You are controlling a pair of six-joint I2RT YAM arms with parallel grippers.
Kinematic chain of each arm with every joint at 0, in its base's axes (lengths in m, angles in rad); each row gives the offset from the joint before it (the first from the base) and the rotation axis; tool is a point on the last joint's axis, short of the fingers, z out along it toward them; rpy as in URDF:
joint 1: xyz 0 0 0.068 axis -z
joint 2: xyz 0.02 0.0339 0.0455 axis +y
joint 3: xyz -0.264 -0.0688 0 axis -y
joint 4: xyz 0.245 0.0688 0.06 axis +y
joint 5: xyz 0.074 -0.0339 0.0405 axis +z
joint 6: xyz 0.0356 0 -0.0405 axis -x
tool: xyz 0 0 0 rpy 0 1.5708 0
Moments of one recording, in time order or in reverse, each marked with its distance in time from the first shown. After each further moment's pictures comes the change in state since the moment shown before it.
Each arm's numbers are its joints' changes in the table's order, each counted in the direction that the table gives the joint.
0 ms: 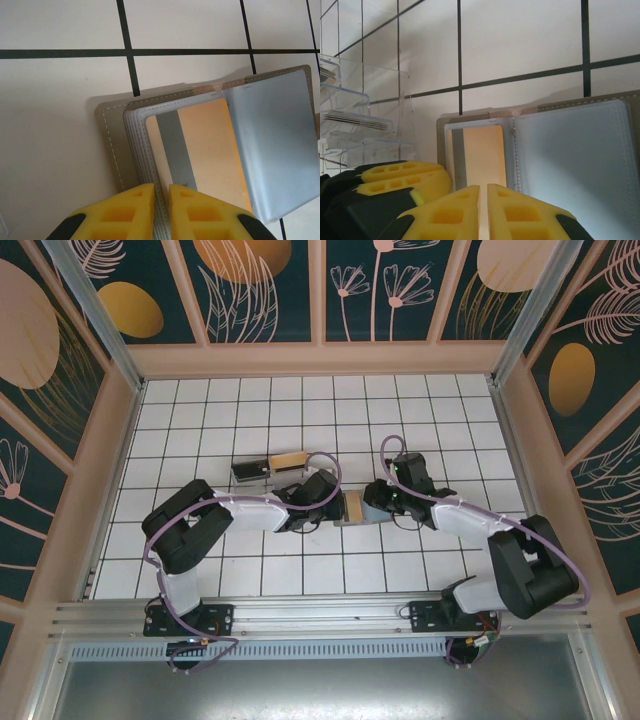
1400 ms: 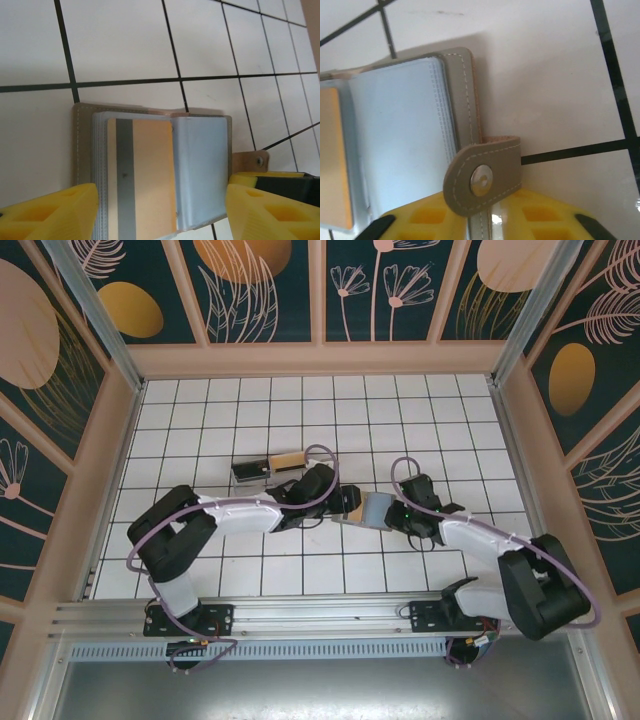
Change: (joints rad) left arm 0.007 -0.082 0.000 -0.047 -0.029 0.031; right arm 0.003 -0.111 -0.125 0.211 -0.282 -0.042
